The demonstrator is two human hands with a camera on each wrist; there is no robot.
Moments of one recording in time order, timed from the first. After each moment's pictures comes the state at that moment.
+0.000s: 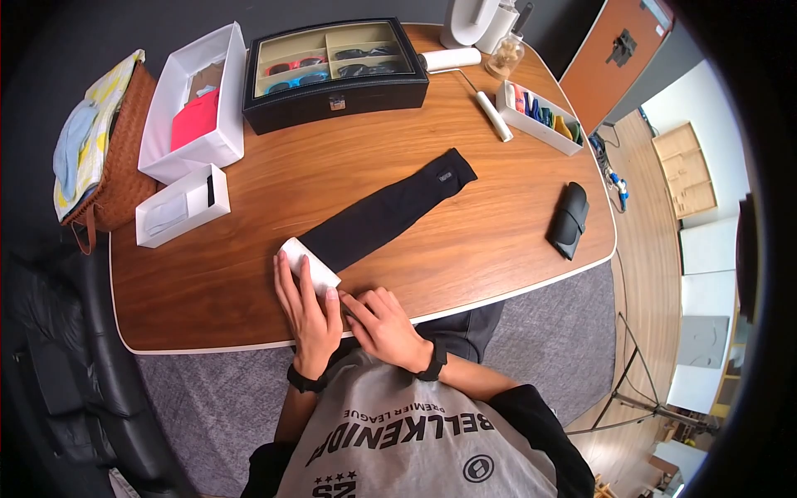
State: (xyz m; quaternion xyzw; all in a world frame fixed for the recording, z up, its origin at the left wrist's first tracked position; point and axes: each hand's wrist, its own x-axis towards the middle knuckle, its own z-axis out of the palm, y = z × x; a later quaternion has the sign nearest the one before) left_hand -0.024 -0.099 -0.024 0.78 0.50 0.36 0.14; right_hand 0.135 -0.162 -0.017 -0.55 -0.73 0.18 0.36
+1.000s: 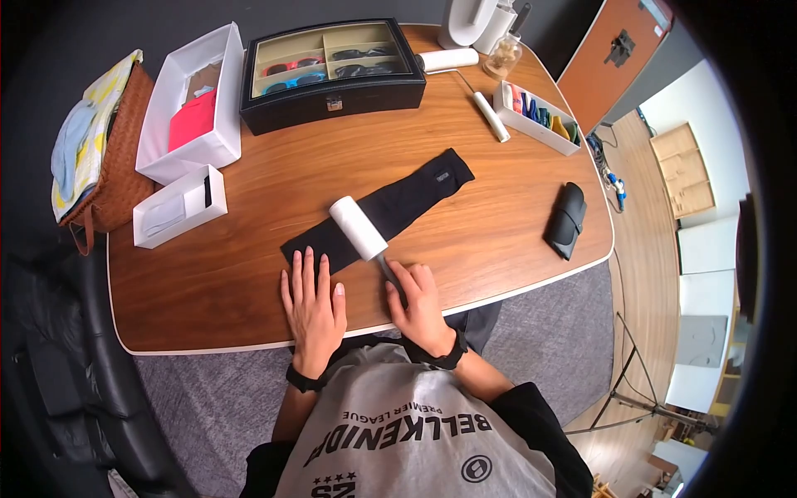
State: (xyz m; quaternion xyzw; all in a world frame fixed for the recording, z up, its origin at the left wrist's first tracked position) left_hand -0.016 -0.097 -0.022 0.84 0.51 0.18 0.09; right_hand 0.178 -0.154 -0.013 -0.64 -0.63 0.15 0.41
